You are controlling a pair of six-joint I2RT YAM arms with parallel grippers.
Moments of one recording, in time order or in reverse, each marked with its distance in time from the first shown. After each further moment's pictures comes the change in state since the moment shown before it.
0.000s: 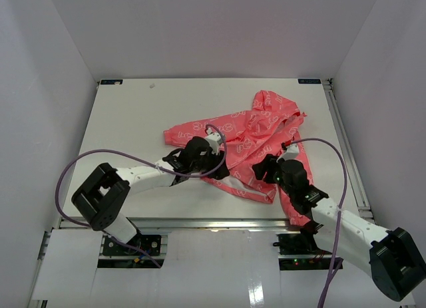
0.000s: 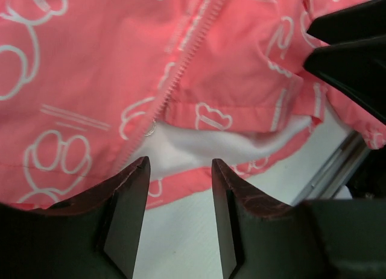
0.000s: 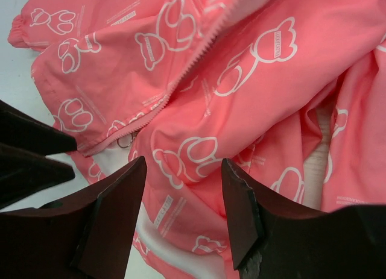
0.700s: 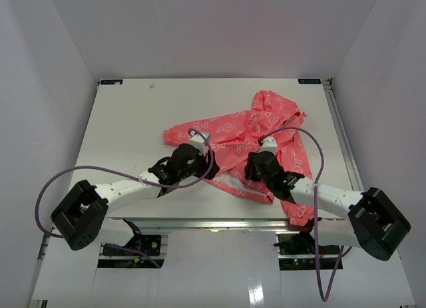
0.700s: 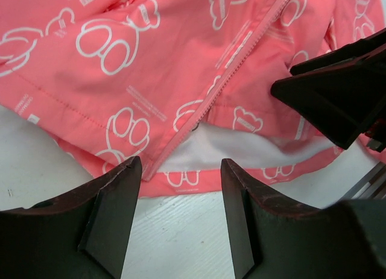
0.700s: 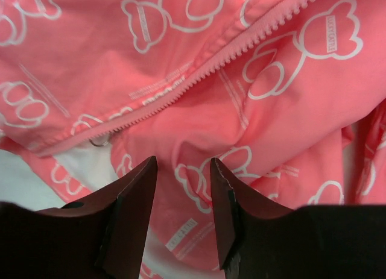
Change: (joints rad) left arm -0.004 -0.190 -0.129 0.049 -0.256 0.002; right arm 0.157 0.350 0.228 -0.138 0.192 -0.003
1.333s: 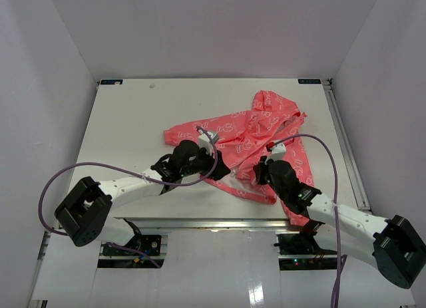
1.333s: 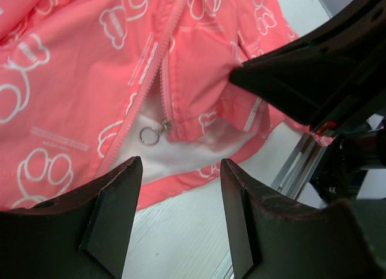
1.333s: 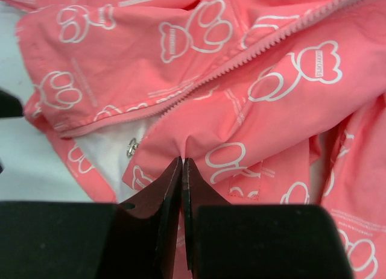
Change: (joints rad) left arm 0.004 0.039 0.015 0.107 0.240 0.015; right arm 0.008 -0.254 -0.141 0.080 -0.011 -0.160
